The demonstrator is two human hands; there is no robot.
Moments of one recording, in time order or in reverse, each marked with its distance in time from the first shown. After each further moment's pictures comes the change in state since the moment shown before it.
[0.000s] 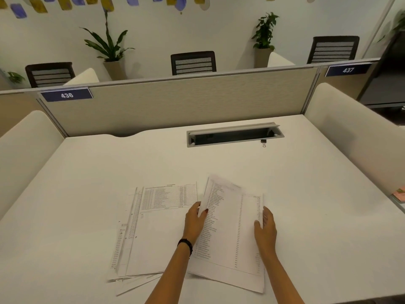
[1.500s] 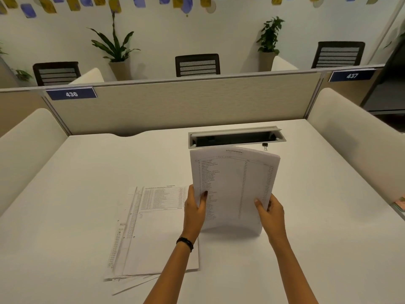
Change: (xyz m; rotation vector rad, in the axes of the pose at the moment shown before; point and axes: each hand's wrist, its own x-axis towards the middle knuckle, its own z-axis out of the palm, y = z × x) left_hand -0.004 0.052 0.006 -0.071 0.206 0.346; right_hand 0.012 -0.073 -0.023 0.073 -0.148 -0.284
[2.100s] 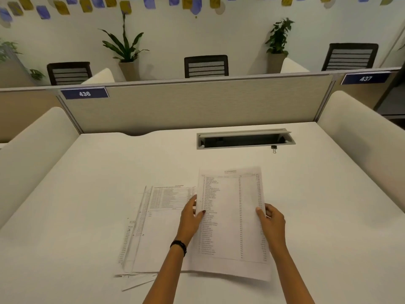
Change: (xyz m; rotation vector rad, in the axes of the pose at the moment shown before) left_hand -0.001 -0.038 -0.042 0.143 -0.176 -0.259; right_hand -0.008 0.025 0.017 -0.031 0.008 0.164
